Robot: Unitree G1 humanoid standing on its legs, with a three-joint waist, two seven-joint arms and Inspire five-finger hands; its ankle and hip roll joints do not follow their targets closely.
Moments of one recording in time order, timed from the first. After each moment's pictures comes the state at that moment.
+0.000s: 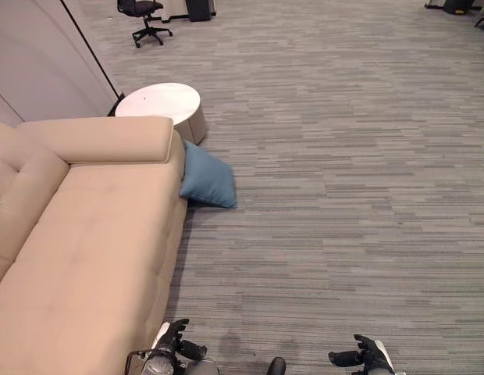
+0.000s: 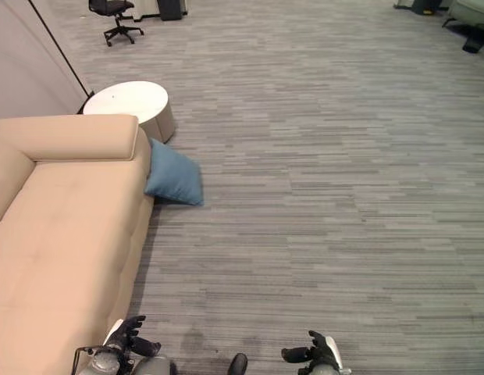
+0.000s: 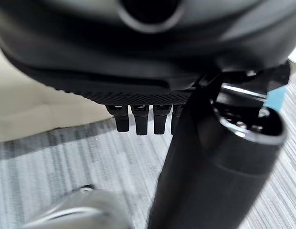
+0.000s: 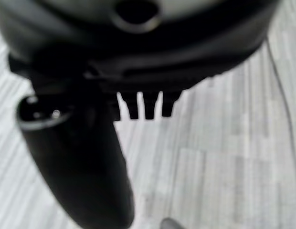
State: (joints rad) left arm -0.08 0.22 -0.27 1.13 0.02 -0.08 0.16; right arm -0.06 -0.30 0.15 1.21 0.05 -0.05 -0.24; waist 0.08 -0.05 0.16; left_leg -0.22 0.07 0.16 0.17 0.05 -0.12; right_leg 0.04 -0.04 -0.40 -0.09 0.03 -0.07
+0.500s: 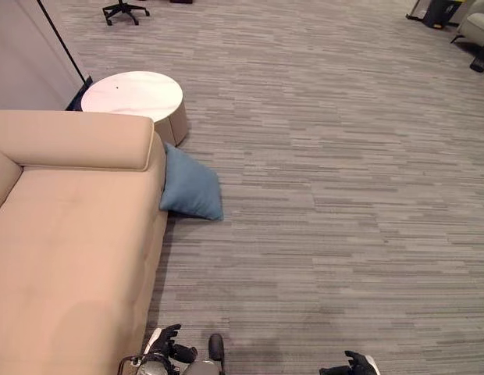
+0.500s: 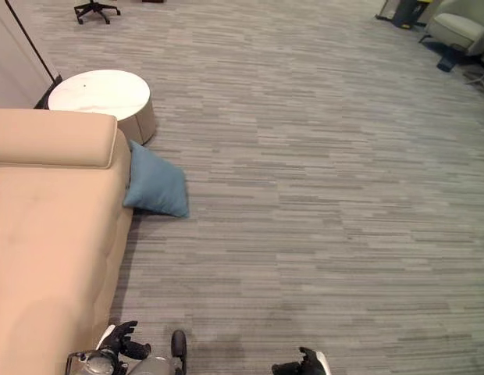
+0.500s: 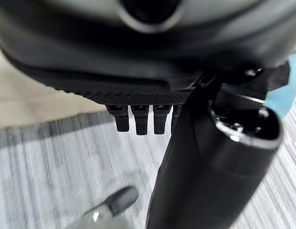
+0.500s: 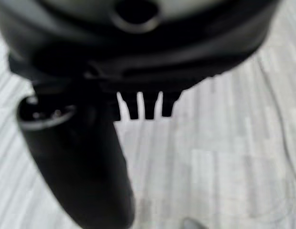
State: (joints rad) left arm -0.06 0.25 -0.22 1.15 0.02 -0.08 0.16; right arm -0.07 -0.24 0.15 1.25 0.04 -0.04 -0.23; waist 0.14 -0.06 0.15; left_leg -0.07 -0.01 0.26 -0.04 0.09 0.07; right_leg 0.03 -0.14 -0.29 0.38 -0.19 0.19
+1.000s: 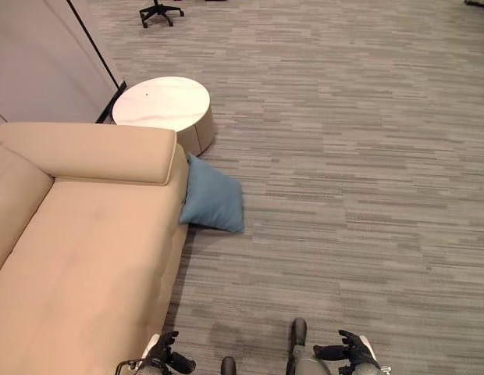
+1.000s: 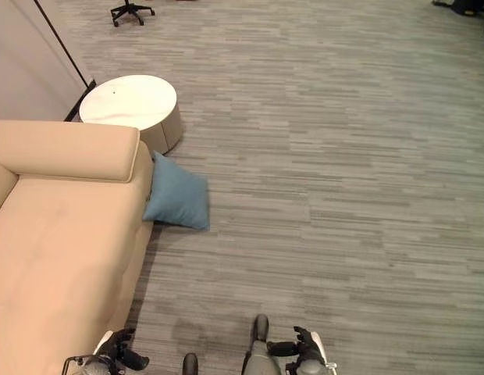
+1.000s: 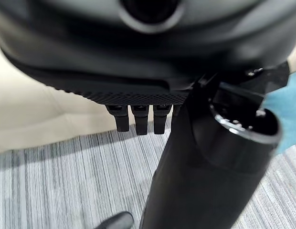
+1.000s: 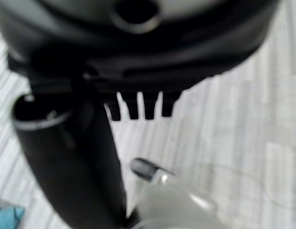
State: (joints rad) left arm -0.03 0.22 -0.27 1.21 0.02 -0.08 0.17; right arm -0.07 -0.26 0.14 1.21 0.05 -0.05 -0.22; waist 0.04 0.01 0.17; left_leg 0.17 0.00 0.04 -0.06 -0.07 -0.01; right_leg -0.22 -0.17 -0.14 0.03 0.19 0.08
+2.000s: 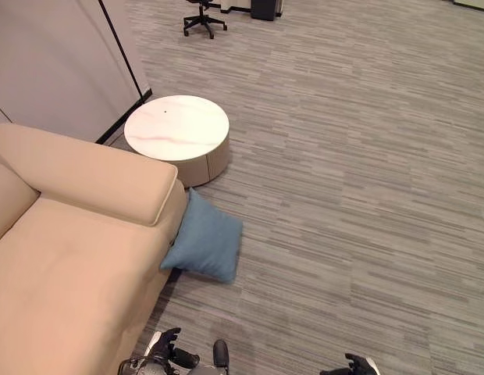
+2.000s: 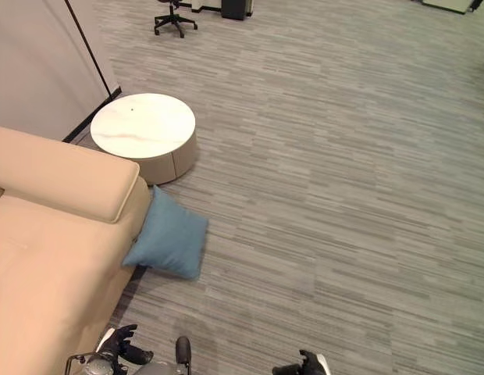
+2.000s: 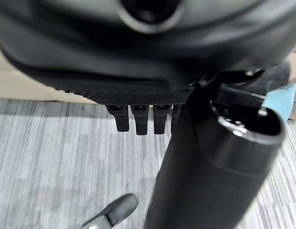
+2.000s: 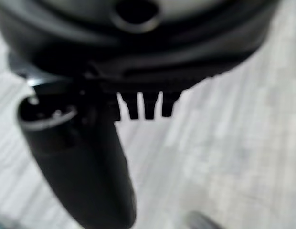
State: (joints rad) left arm -0.06 0.25 -0.23 1.17 0.00 -0.08 0.16; right arm -0.09 -0.24 0.15 1.25 0.06 -0.04 -0.22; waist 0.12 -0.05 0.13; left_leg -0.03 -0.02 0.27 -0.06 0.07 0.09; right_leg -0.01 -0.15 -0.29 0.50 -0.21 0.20
